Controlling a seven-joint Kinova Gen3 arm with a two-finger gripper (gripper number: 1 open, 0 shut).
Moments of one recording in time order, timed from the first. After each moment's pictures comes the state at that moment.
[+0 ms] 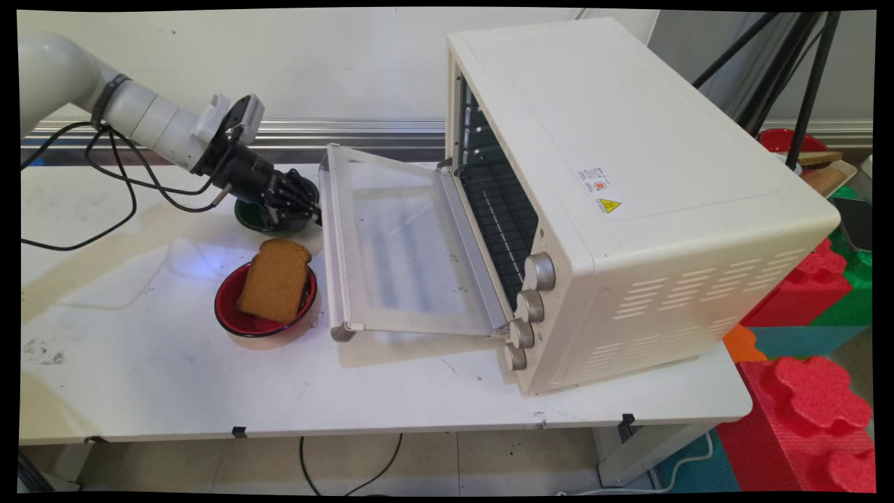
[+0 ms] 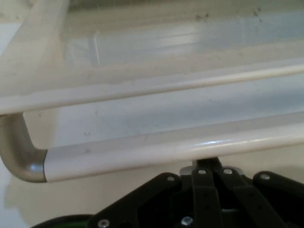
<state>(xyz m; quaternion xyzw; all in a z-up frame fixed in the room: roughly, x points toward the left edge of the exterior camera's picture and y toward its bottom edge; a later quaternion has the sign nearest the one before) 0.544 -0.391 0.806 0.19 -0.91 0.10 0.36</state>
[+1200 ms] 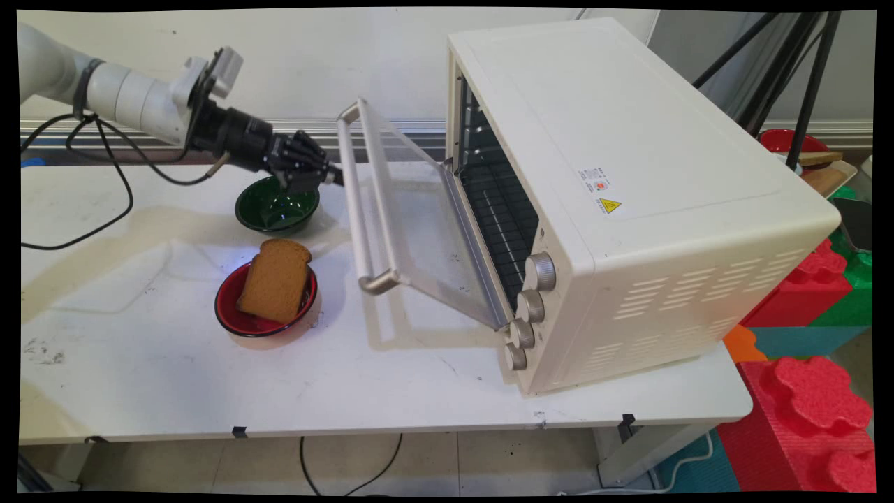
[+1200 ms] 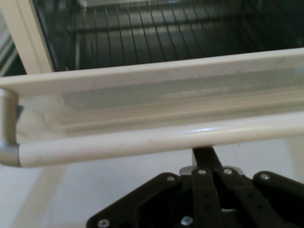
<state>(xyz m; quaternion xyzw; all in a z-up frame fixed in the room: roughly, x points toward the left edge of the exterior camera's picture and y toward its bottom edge) 0.535 -0.380 0.847 0.18 -0.85 0.13 0.49</state>
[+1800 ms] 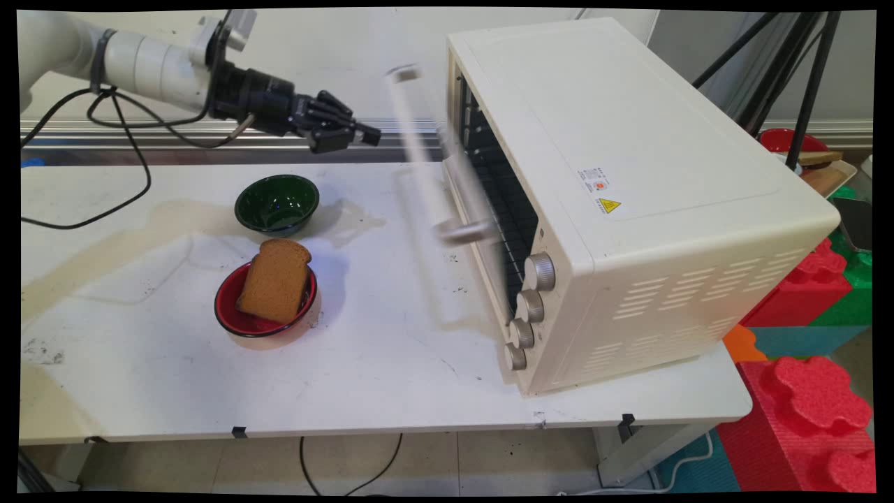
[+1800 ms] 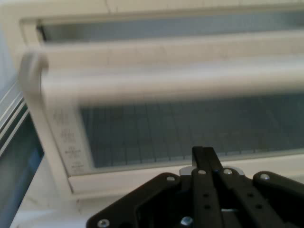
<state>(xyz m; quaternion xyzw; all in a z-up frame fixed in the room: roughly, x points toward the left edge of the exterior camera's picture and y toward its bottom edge) 0.503 -0.403 0.880 0.18 -0.81 0.14 0.53</state>
